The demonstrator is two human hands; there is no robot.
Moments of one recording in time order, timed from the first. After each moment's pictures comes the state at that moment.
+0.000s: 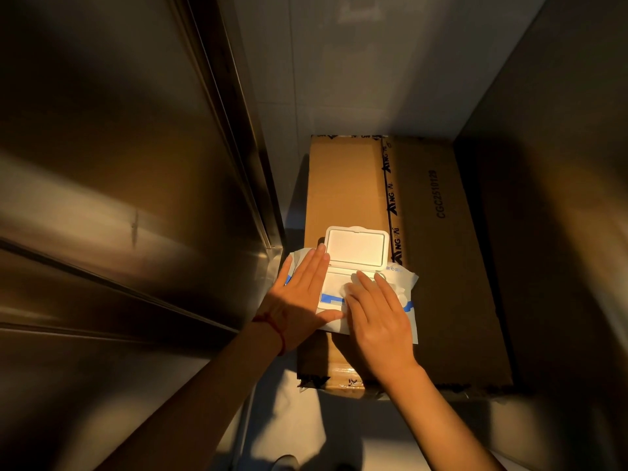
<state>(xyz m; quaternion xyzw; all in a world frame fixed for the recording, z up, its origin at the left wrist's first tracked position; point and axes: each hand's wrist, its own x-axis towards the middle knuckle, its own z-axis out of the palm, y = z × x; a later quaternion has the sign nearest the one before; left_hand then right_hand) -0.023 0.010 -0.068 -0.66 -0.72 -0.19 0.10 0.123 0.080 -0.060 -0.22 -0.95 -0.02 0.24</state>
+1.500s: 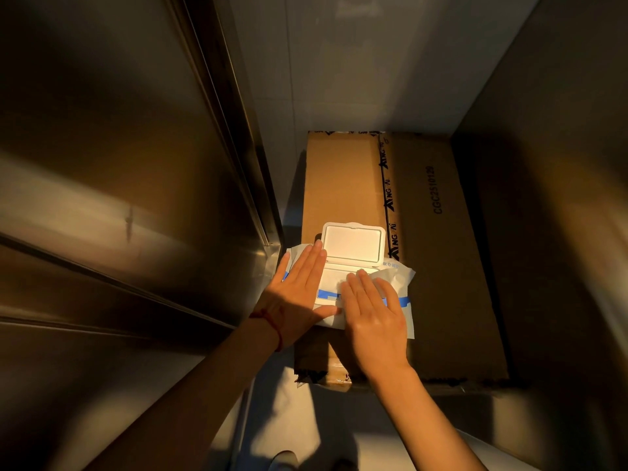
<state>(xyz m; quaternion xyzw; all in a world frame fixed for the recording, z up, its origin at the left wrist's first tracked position) -0.017 0.010 -0.053 -0.65 -0.74 -0.17 0.06 0.122 0.071 -0.059 -0.28 -0.94 -0.03 0.18</state>
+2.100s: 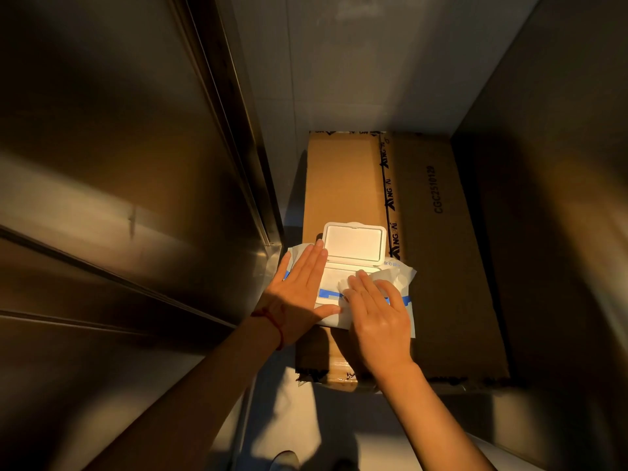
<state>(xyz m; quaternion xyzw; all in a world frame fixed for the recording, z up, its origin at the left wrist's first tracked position) -0.015 0.010 -0.051 -0.64 -0.76 -0.13 0.01 0.125 0.074 -0.060 -0.25 -0.94 -0.01 0.24</state>
